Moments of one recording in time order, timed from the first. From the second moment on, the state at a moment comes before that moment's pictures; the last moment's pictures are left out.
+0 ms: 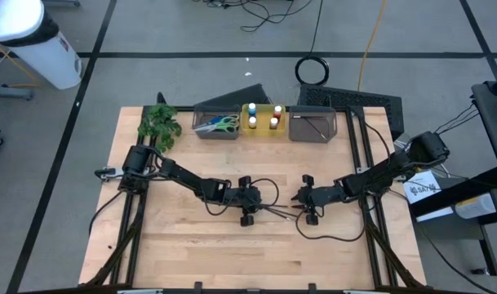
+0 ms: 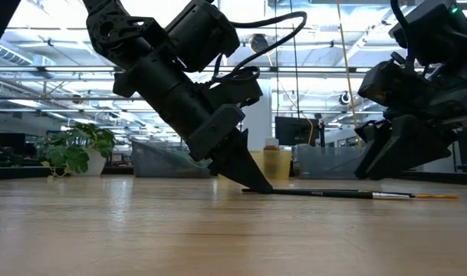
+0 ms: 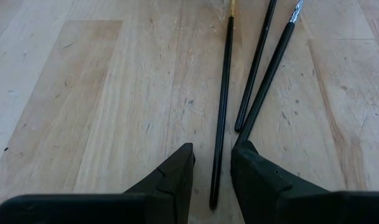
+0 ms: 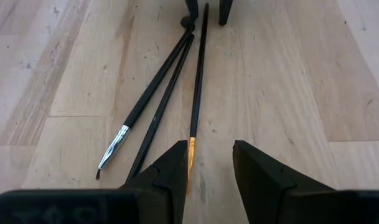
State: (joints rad) left arm -0.17 2.03 1.03 0.21 -0.16 -0.14; right arm 0.32 1.39 0.31 0.37 0.18 0.24
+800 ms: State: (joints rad) left arm -0.17 2.03 1.03 0.21 -0.16 -0.14; right arm 0.32 1.50 0.32 0.40 0.21 0.24
